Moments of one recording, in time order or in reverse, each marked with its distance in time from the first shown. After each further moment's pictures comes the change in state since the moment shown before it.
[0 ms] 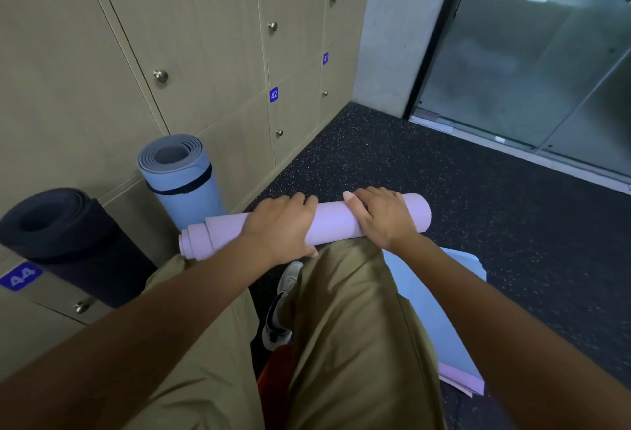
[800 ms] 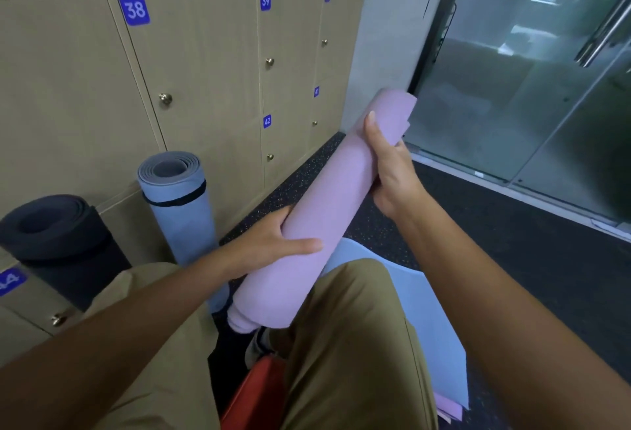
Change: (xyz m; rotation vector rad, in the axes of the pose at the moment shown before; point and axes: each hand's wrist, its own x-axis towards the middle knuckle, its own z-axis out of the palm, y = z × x) left_hand -0.036 -0.001 -0.022 -1.454 -0.060 -0.130; right_hand 0.002 -0.082 -0.138 1.552 0.236 0.237
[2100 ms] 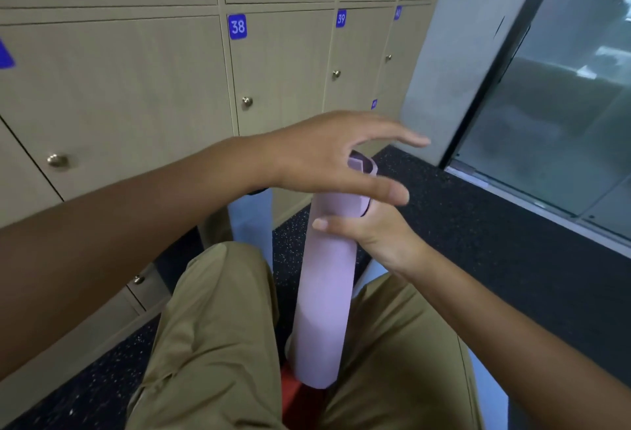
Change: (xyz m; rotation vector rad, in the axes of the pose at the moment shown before) left_hand -0.081 0.173 -0.061 0.779 -0.080 0.526; right_hand -0.105 0.024 0.071 -0.452 -0.608 -0.110
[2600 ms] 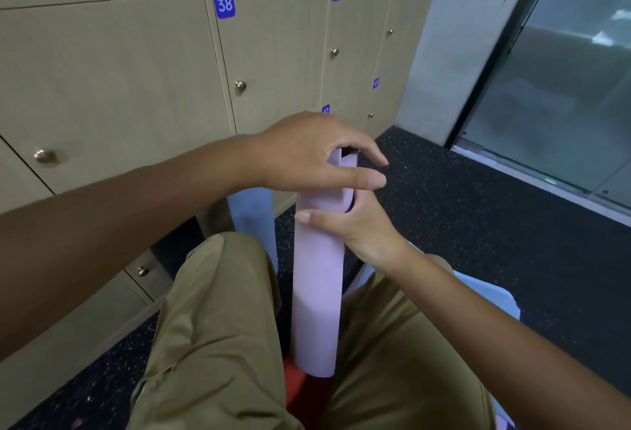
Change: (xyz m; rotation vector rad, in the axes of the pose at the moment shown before) left_hand 0.000 -0.023 0.016 0.150 -0.057 -0.132; right_hand 0.007 0.034 0.014 0.061 0.088 0.015
